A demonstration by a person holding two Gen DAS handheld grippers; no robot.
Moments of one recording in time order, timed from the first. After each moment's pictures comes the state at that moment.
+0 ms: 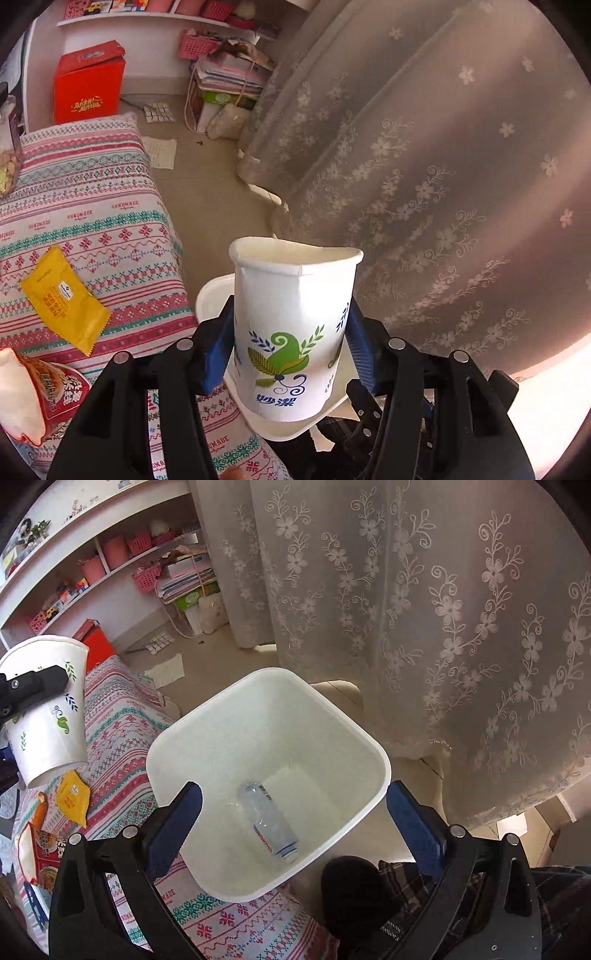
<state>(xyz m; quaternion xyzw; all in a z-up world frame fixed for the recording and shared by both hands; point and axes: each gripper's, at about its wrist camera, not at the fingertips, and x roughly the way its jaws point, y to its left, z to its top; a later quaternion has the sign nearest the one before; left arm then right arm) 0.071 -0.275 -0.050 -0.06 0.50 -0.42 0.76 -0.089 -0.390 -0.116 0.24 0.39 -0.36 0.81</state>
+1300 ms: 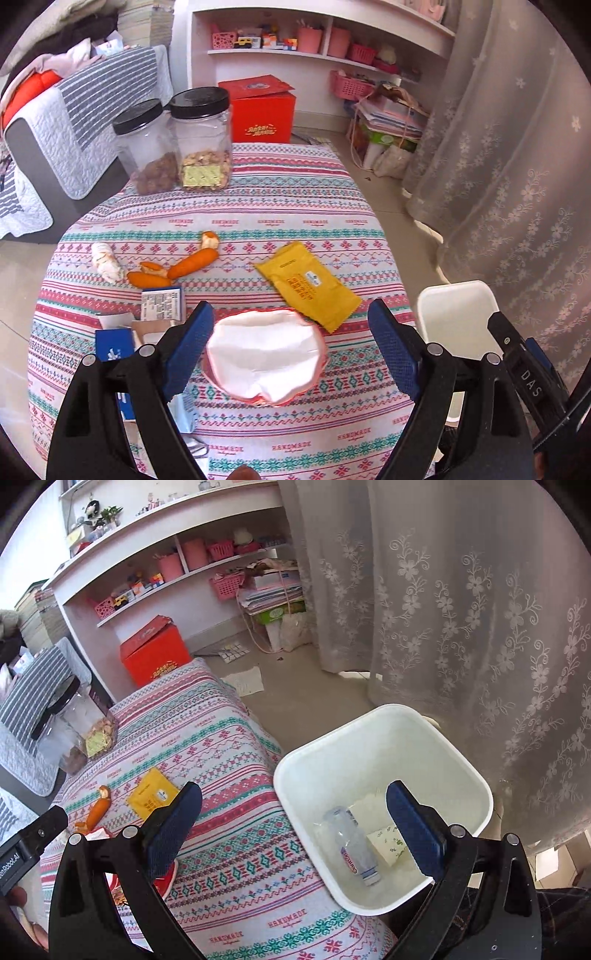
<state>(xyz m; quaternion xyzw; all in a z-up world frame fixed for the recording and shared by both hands) 0.084 -0.097 -0.045 0.01 0.45 -0.15 0.88 -0.009 -0.300 -0.078 0.20 0.35 -0.26 0.88</state>
